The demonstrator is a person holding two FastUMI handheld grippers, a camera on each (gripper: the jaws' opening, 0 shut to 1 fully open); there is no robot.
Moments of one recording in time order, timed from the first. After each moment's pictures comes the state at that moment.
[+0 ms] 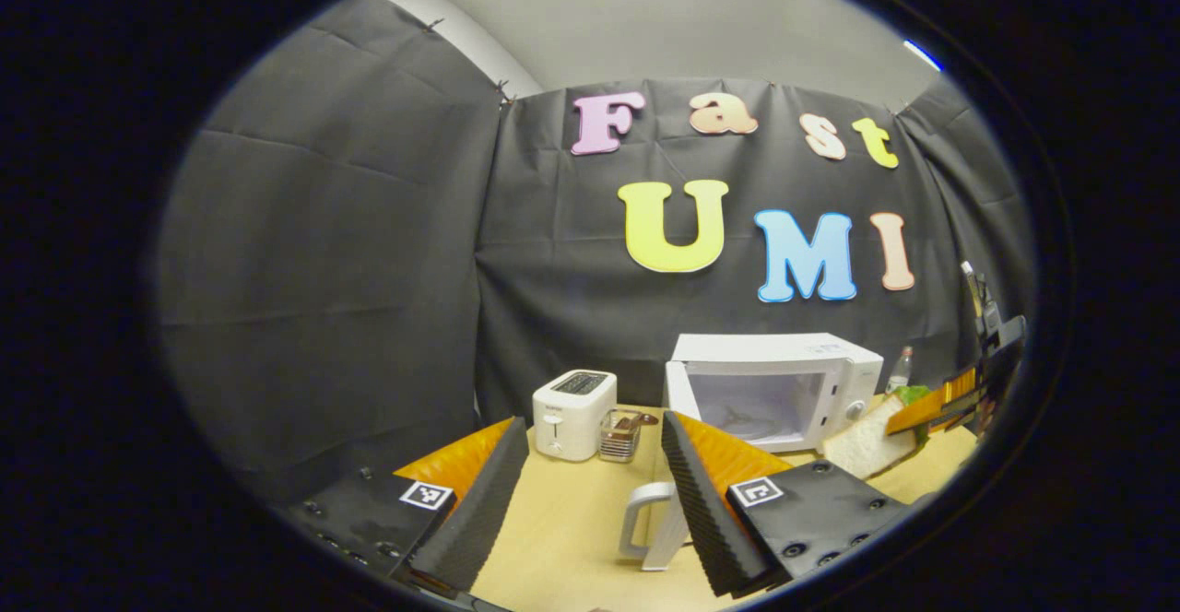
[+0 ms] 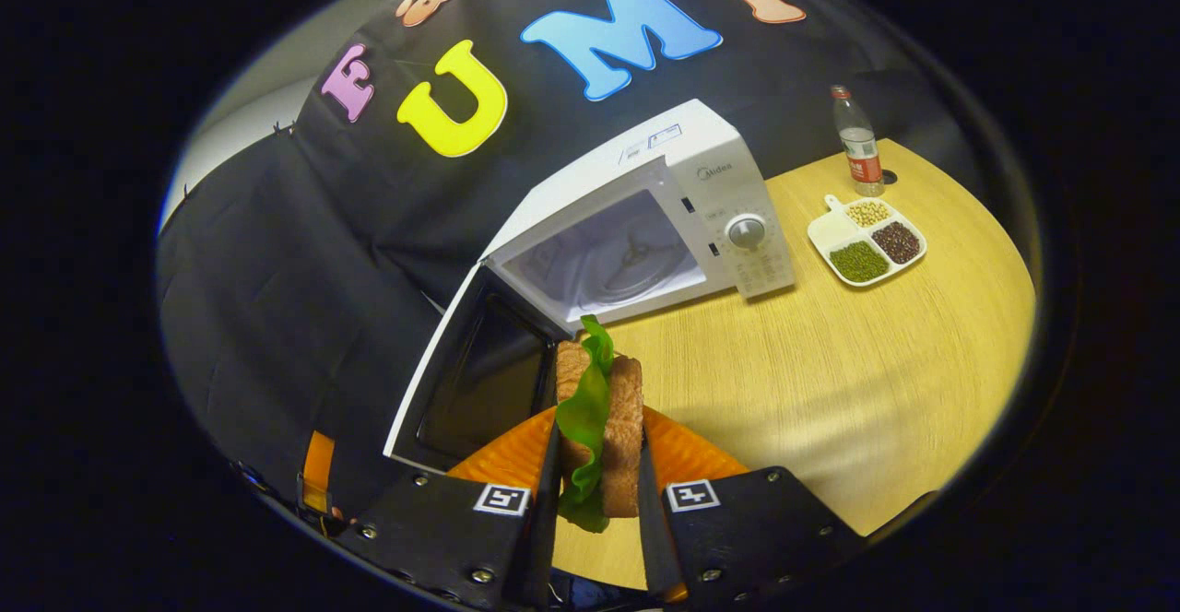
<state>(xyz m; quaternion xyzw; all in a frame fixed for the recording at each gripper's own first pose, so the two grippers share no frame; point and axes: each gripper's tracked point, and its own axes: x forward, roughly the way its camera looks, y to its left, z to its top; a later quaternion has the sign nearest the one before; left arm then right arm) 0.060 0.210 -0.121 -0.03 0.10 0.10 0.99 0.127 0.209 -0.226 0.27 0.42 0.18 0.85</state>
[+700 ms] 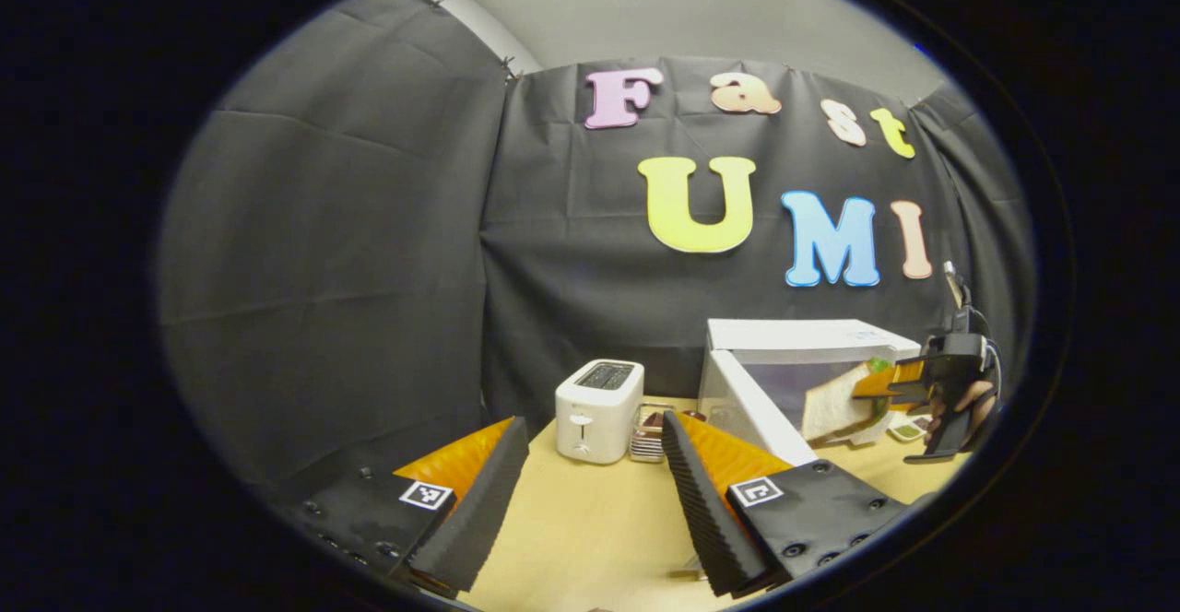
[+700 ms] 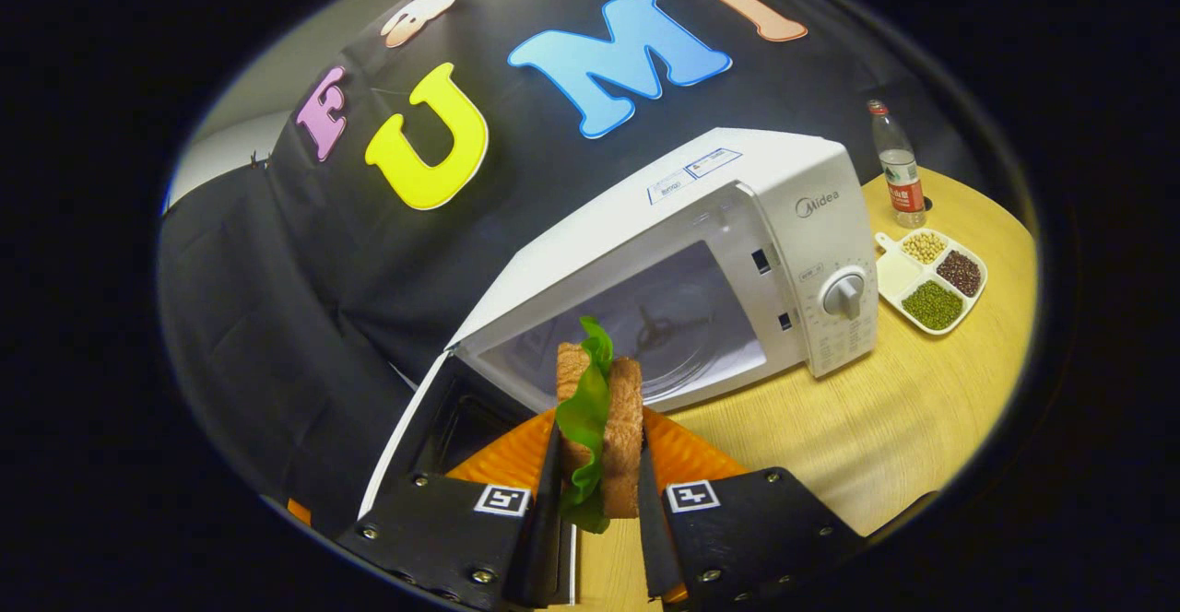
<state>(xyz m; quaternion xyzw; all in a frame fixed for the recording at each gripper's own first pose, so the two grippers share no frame) 0.108 0.282 -0.161 -0.03 0.13 0.10 0.99 0.263 0.277 -0.272 0.30 0.33 0.12 0.89</state>
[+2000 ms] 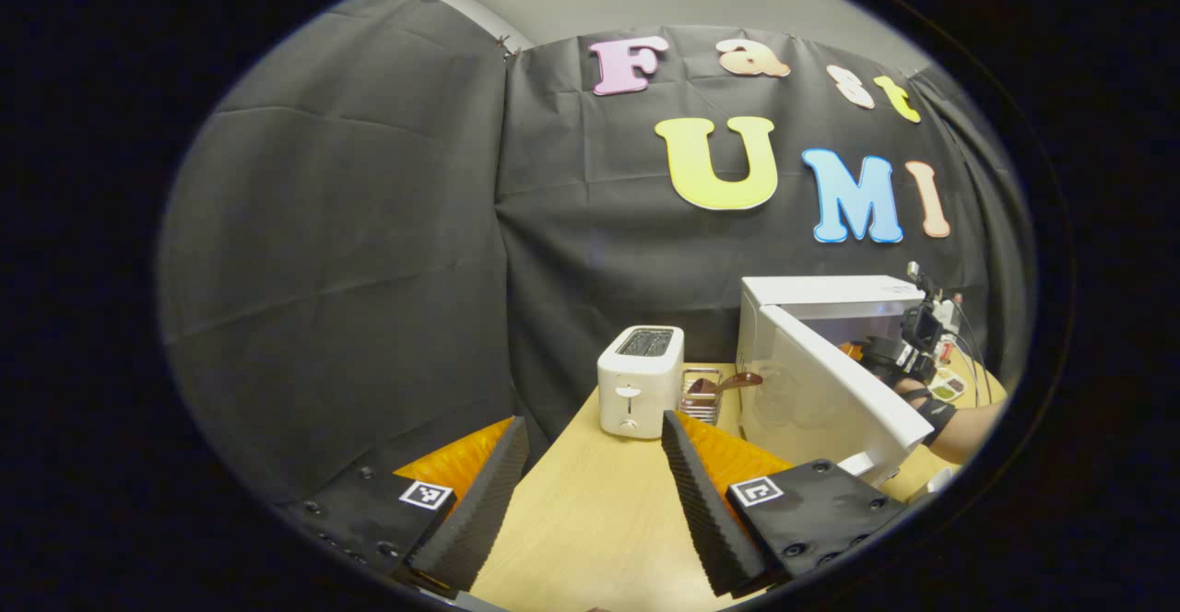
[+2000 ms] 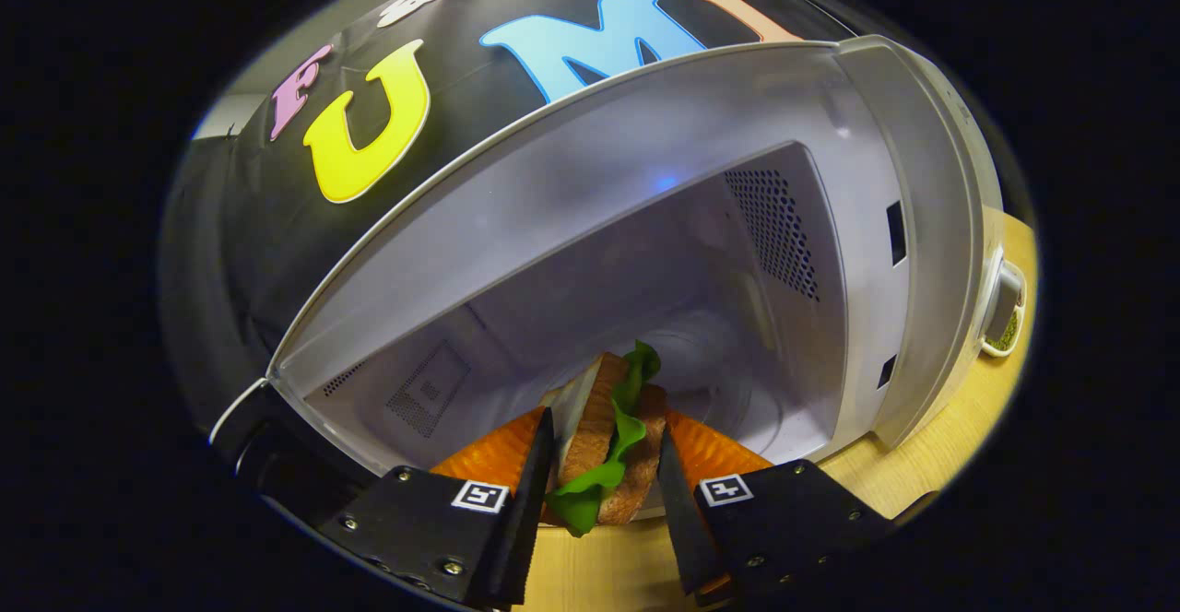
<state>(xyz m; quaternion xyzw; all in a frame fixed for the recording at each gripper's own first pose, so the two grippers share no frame) 0.107 0.328 -0.198 0.00 0.18 0.11 0.98 0.387 0.294 -0.382 0.23 0.25 0.02 0.94</state>
